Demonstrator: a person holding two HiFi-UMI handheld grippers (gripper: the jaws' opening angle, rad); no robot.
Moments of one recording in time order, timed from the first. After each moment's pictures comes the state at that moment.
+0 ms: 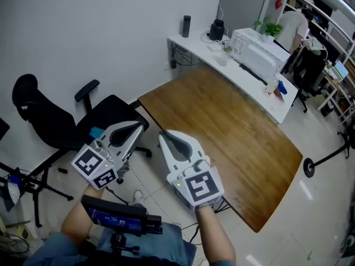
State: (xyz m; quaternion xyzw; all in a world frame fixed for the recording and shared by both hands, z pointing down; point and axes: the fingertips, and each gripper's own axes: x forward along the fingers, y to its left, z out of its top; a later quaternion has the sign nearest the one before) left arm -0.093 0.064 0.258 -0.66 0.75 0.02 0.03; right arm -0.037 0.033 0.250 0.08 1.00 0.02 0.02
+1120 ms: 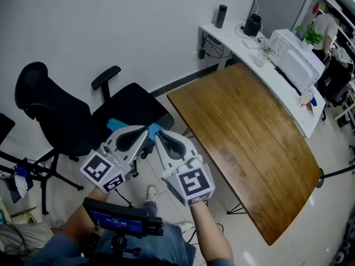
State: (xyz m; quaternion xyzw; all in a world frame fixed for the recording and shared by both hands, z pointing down) left arm -0.219 0.137 0.326 -0.62 0.79 0.00 0.00; right arm -0.196 0.114 0.331 0.14 0.99 -0.03 -0.01
